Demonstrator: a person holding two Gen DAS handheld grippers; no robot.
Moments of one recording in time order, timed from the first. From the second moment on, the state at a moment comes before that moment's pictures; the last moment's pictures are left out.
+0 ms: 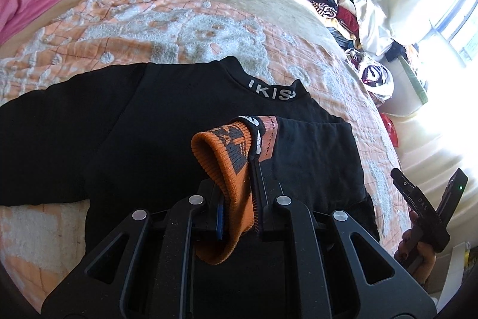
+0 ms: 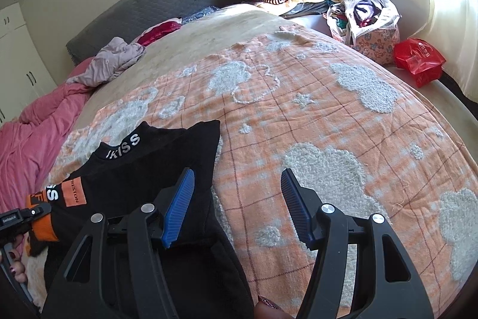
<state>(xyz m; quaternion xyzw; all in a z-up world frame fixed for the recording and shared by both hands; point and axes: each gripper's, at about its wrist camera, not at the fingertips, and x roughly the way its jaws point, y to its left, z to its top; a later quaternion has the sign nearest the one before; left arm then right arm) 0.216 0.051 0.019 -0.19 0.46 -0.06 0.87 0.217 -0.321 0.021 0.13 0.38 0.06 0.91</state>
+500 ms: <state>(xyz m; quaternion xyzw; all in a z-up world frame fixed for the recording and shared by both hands) 0.201 0.055 0.034 -0.15 0.43 -0.03 0.89 0.211 -0.251 0.018 0.02 0.38 0.14 0.91</state>
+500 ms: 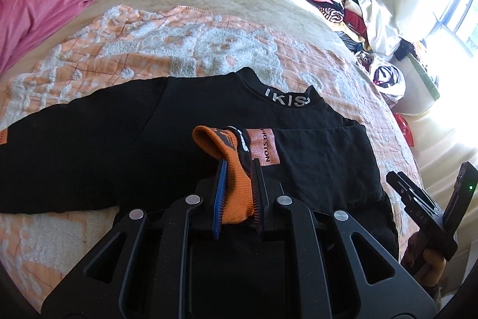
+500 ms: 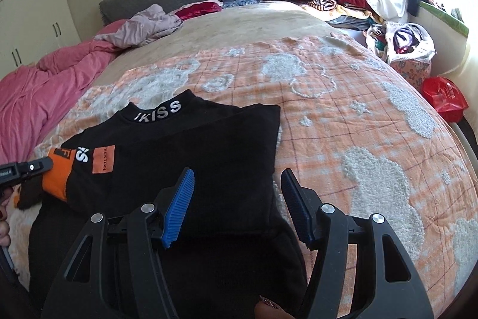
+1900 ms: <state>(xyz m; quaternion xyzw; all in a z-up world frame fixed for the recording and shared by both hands) 0.195 0.027 -0.018 -0.09 0.49 -0.03 0.87 0.206 -0.231 -0.011 0.01 0.45 0.18 0.87</state>
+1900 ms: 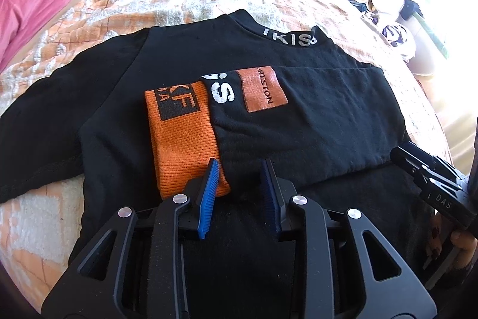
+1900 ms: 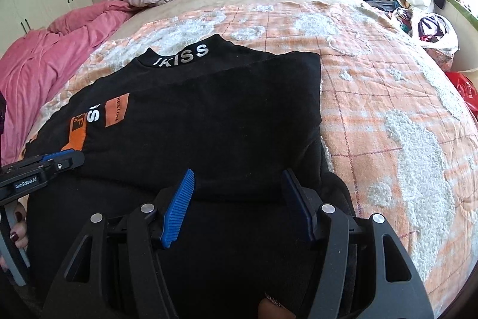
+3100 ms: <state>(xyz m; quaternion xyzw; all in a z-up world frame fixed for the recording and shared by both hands) 0.133 0.107 0.017 -0.14 0.42 0.01 0.90 0.167 -0.175 0.031 -0.01 0.37 0.20 0.90</state>
